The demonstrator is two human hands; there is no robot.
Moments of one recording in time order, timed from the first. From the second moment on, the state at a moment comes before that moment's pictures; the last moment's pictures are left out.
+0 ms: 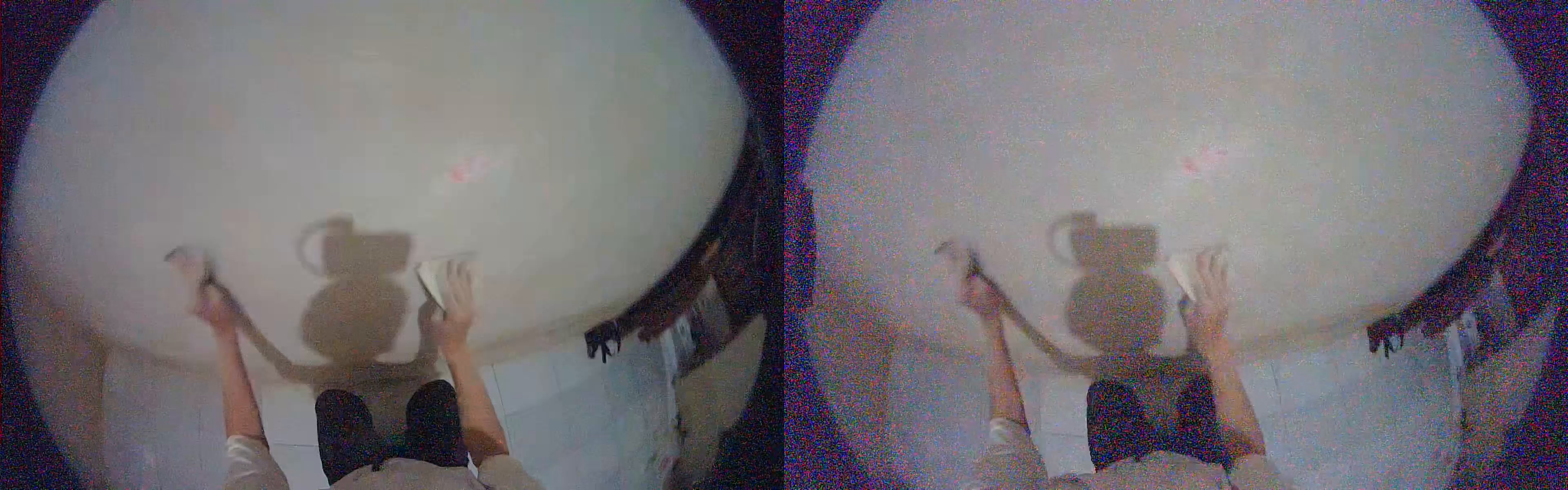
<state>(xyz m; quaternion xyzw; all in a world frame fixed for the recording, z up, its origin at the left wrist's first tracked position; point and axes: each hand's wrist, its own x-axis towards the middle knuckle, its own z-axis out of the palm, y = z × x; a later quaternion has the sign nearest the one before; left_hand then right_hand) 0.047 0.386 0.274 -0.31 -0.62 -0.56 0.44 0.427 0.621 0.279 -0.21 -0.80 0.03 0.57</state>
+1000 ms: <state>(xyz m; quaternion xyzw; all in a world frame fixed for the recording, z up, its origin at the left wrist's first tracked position) 0.057 0.315 0.329 0.00 -0.68 -0.60 0.43 0.422 0.596 0.280 -0.23 -0.76 0.01 0.61</state>
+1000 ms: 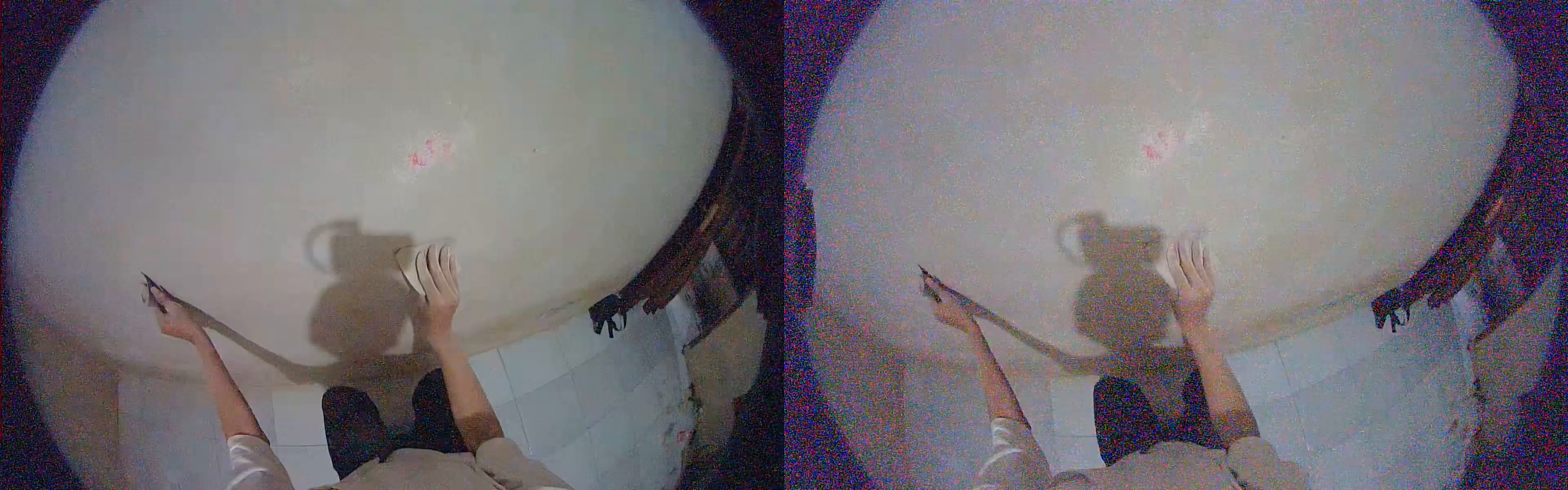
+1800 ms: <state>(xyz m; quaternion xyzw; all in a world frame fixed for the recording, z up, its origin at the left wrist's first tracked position) 0.100 0.337 0.266 -0.04 -0.66 -0.64 0.40 0.437 0.586 0.241 -0.22 -0.76 0.01 0.61</state>
